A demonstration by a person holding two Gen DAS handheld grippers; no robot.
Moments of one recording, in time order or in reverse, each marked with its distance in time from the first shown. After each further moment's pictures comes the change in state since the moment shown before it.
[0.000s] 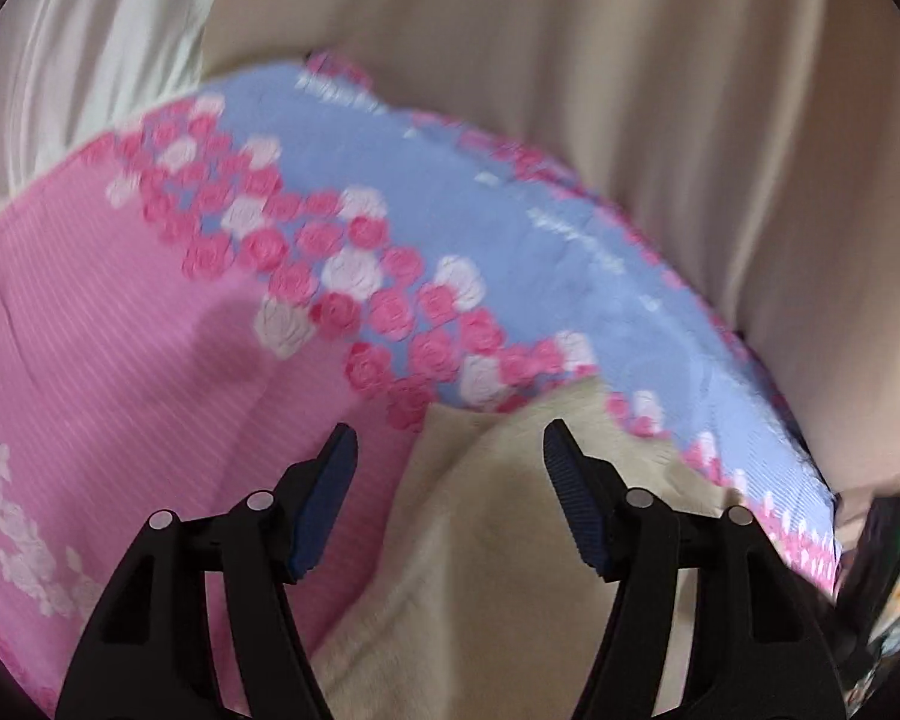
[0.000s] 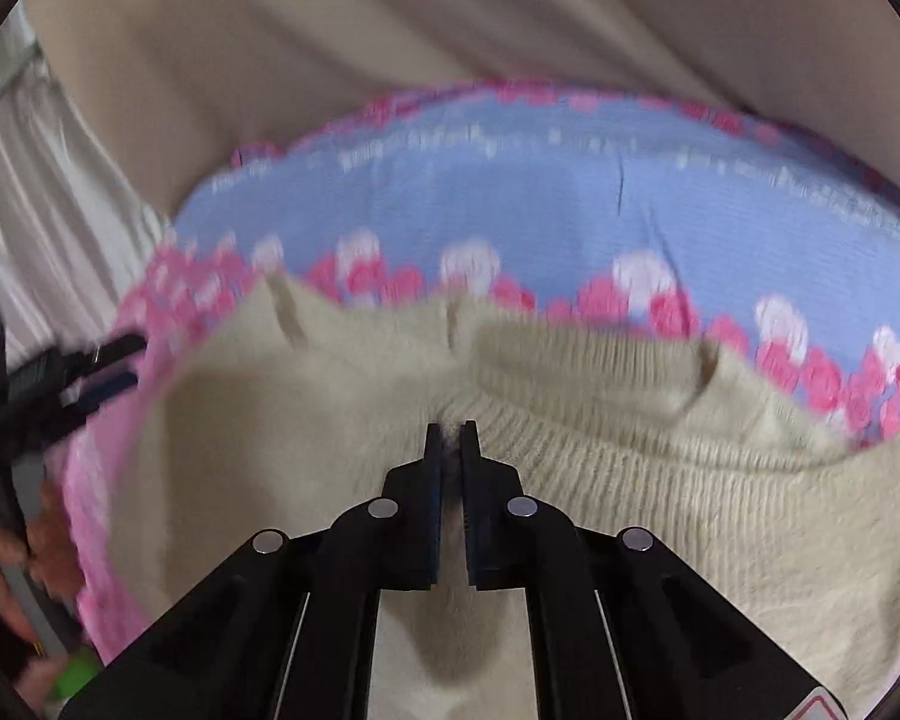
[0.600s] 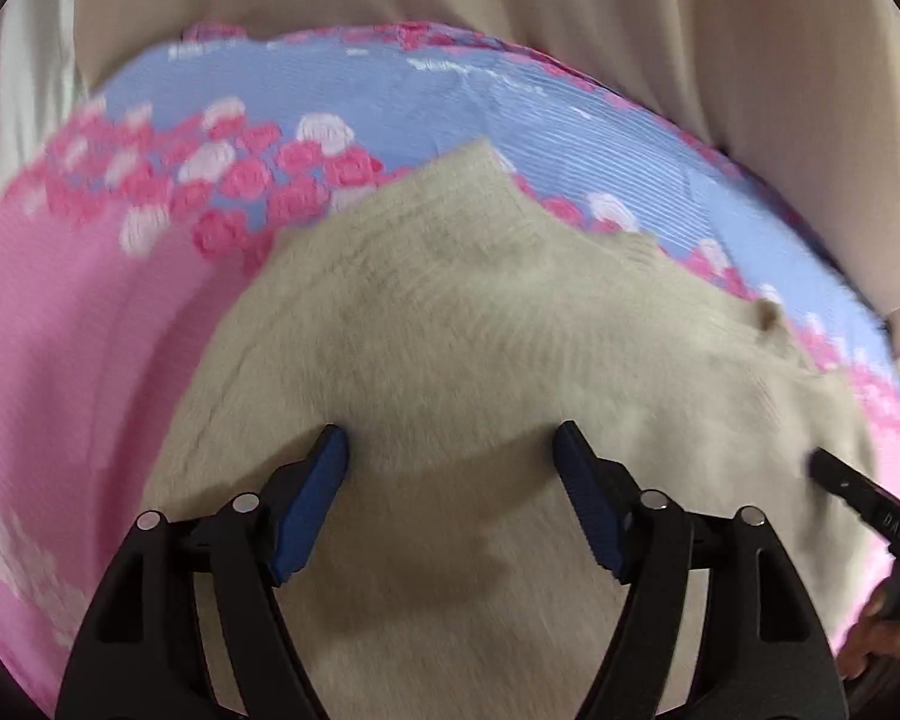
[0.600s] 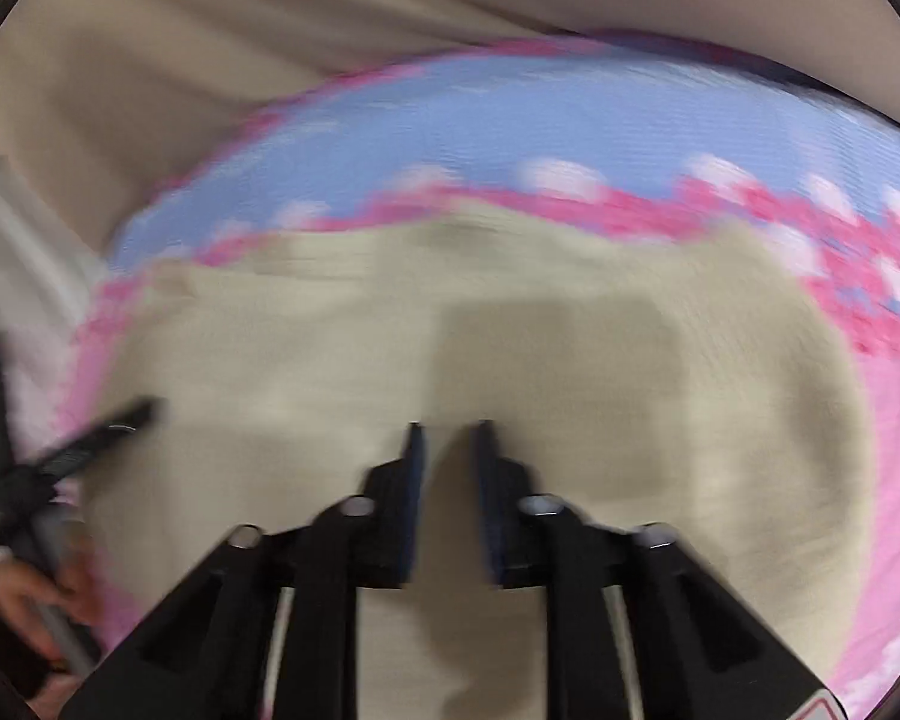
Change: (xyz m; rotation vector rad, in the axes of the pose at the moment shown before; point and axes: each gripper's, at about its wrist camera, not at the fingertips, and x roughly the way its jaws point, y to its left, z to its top) left arm 0.059 -0.063 -0.073 0.287 0.150 0.100; right arm -0.036 -0.129 -0.082 0.313 0.011 -0.119
